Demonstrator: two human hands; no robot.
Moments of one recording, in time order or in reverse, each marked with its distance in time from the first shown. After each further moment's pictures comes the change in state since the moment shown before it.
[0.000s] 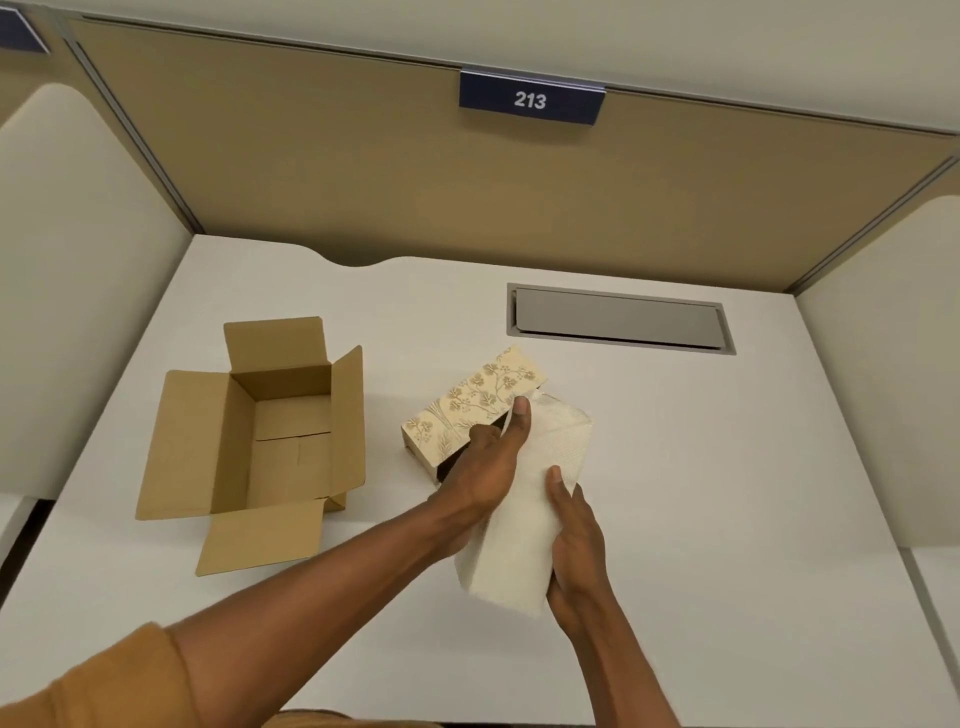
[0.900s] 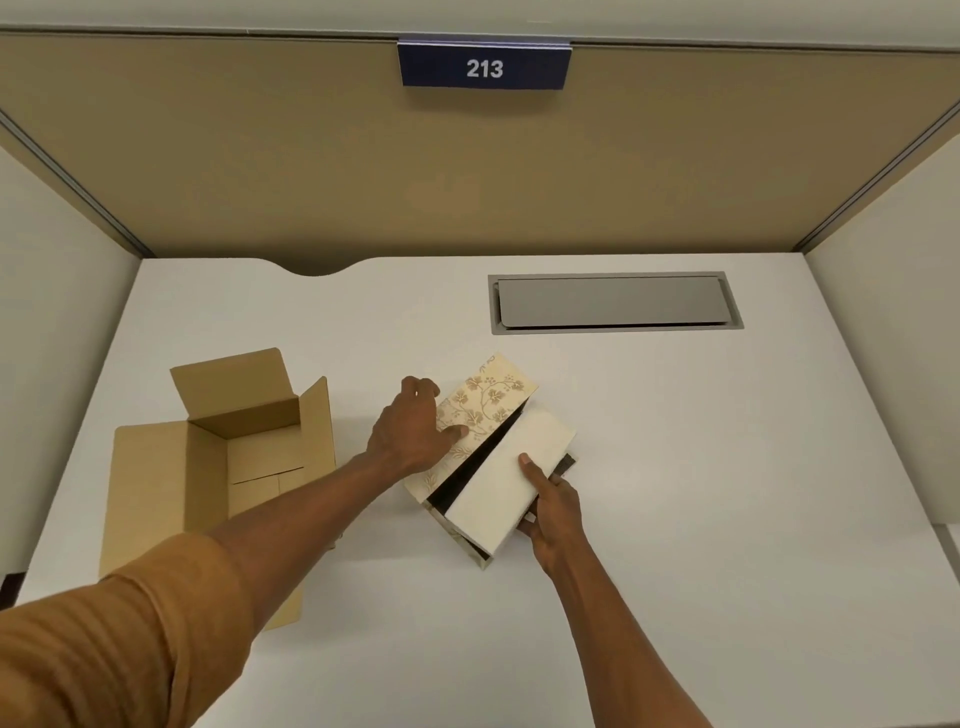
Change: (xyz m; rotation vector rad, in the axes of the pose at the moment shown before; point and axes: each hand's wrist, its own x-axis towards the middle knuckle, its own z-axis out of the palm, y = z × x) left_hand 0.150 -0.009 -0.071 0.932 0.209 0.199; right_hand 0.143 0.018 -0.011 0.180 0.159 0.124
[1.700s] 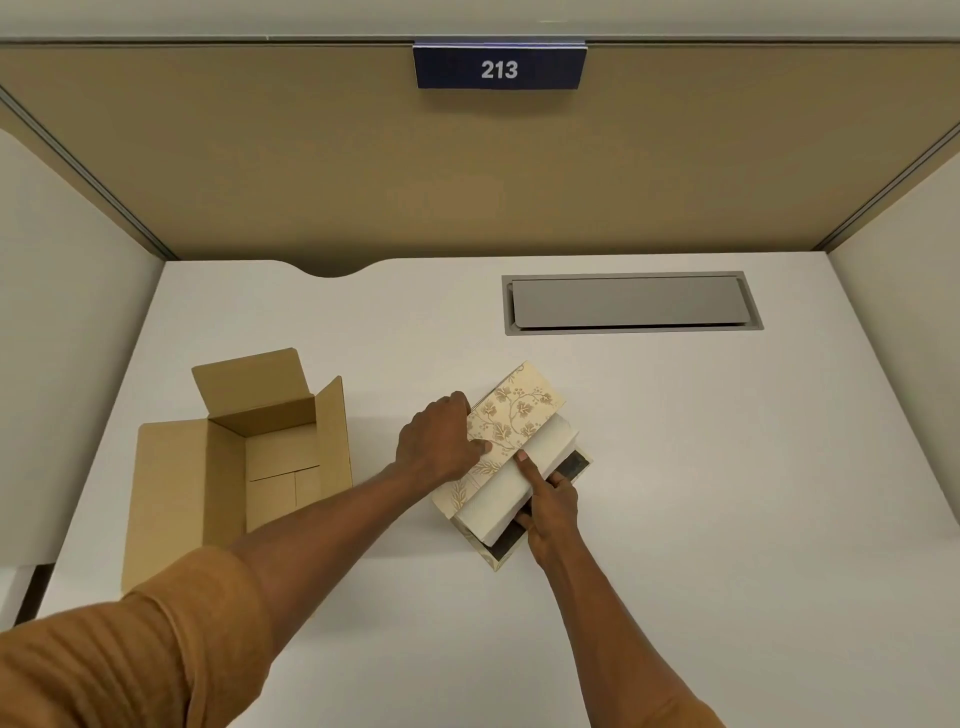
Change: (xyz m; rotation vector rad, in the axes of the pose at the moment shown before) left_hand -0.008 0.016 0.014 0.094 0.006 -0.030; right_hand 0.017 0.014 0.023 0.097 0.047 -0.001
